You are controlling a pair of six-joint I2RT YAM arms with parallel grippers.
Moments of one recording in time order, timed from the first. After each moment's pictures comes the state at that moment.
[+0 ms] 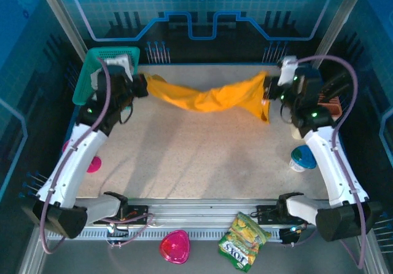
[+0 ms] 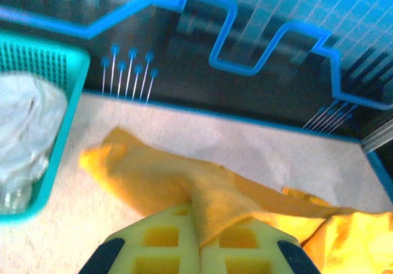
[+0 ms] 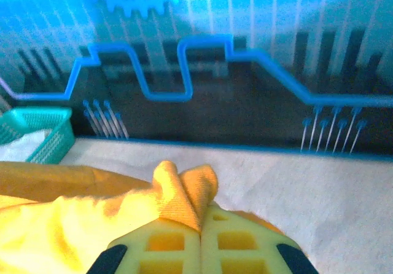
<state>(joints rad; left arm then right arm) -0.25 1.16 1.23 -0.53 -0.09 -0.46 0.15 1.14 1.12 -0.41 -0.17 0.17</state>
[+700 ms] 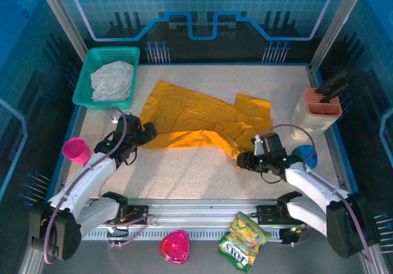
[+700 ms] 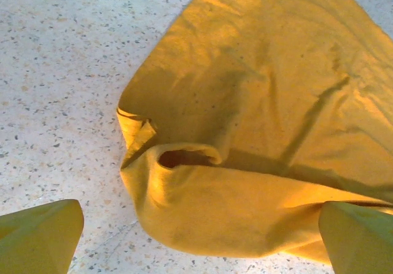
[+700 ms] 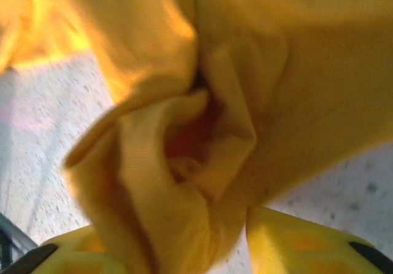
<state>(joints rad) -0.25 1.00 0.65 -0.48 -0.21 -0.69 0.34 1.04 0.37 -0.36 -0.45 0.58</state>
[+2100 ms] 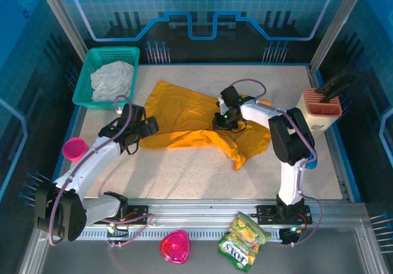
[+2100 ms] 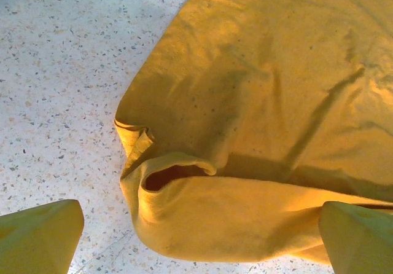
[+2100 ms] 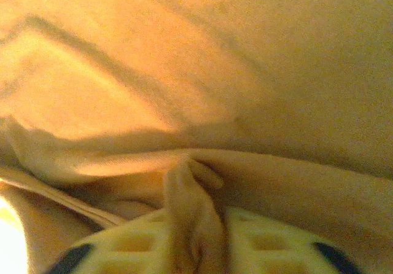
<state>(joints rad) -0.25 1.17 0.83 -0.61 -0.21 -0.64 0.43 1.98 1.34 -0.57 -0.30 0.39</state>
